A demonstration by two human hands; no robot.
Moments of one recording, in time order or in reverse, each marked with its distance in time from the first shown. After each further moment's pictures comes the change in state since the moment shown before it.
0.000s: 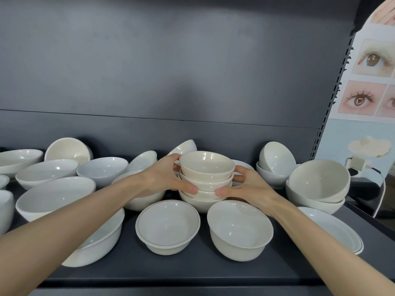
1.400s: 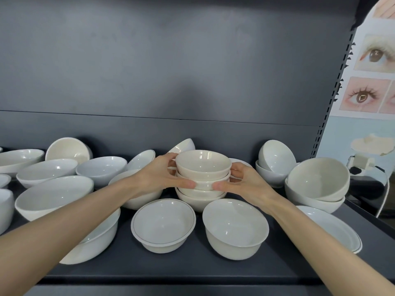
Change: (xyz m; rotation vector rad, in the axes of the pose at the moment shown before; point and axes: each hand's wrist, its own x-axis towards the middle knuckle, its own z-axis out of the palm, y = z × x) left_hand -0.002 0.000 0.007 -0.060 0.066 0.095; right_hand 0.006 0.005 -0.001 0.008 -0.003 -0.102
